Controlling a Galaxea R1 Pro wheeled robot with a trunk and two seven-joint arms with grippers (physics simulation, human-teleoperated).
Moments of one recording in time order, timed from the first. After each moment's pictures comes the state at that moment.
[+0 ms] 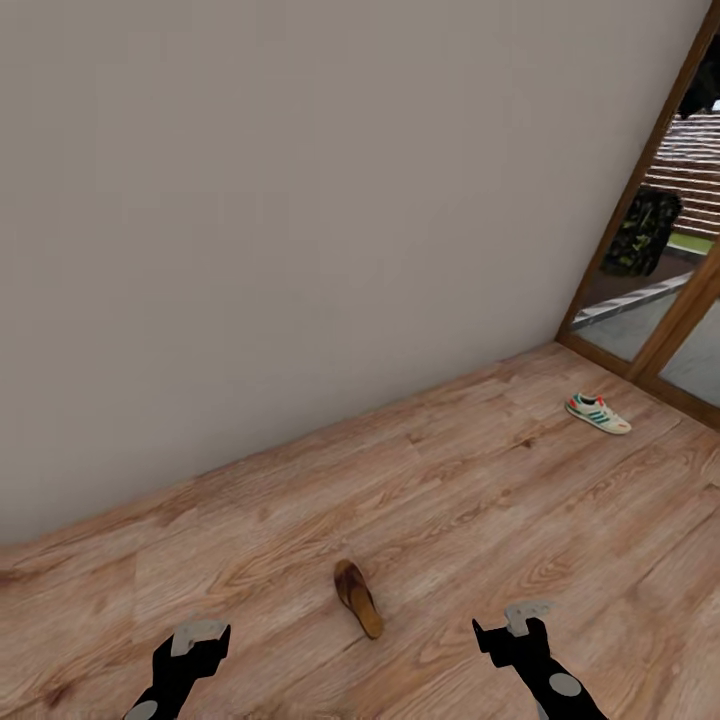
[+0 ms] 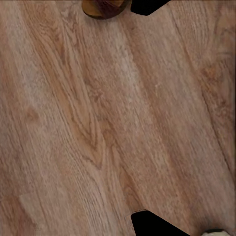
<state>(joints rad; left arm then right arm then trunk) -0.42 0.09 0.06 -0.27 0.07 -0.34 -0.01 -0.34 -0.09 0.00 -0.57 0.12 -0.11 0.07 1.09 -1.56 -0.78</state>
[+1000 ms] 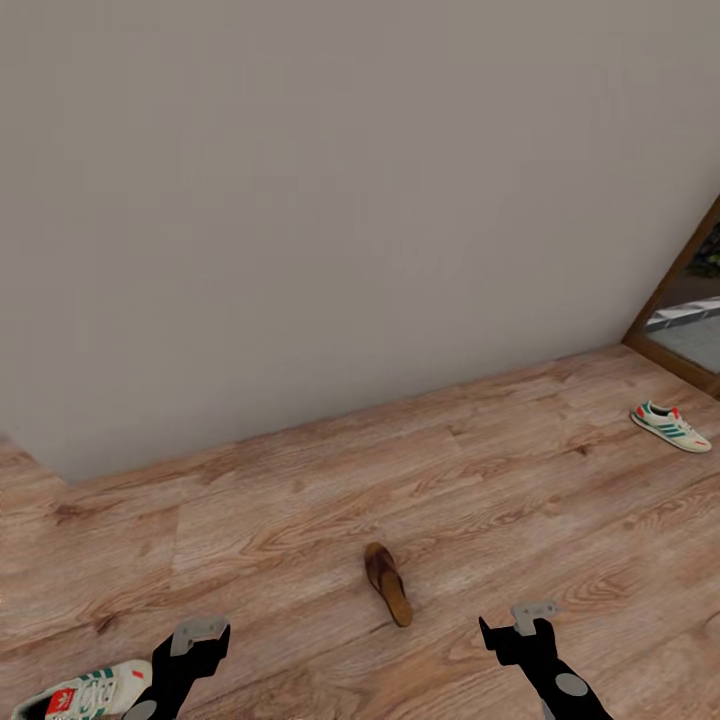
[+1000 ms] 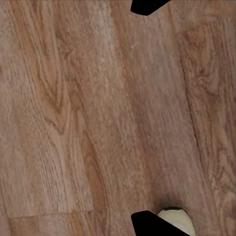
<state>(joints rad) -0.42 0.09 0.05 -0.27 0.06 -0.34 -0.01 -0.34 -0.09 -0.04 -0.57 0.11 -0.11 0.07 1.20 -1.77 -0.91</state>
